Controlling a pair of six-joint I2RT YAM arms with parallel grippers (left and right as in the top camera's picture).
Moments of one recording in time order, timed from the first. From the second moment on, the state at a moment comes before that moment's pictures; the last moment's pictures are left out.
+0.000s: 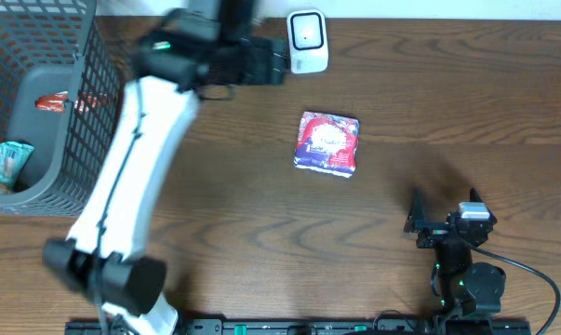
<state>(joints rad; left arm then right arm) -0.31 1.79 2.00 -1.08 0.28 -0.30 0.01 0.01 0.01 -0.07 0.02 0.01</state>
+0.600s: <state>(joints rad) -0.08 1.74 2.01 -1.25 0.25 -0.30 0.01 0.01 0.01 -0.07 0.01 0.01</state>
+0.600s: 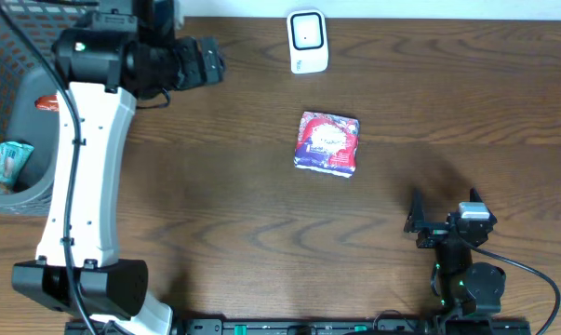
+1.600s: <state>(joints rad) 0.62 1.77 2.07 -1.23 -0.02 -0.59 0.01 0.01 0.01 -0.07 0.02 0.01</state>
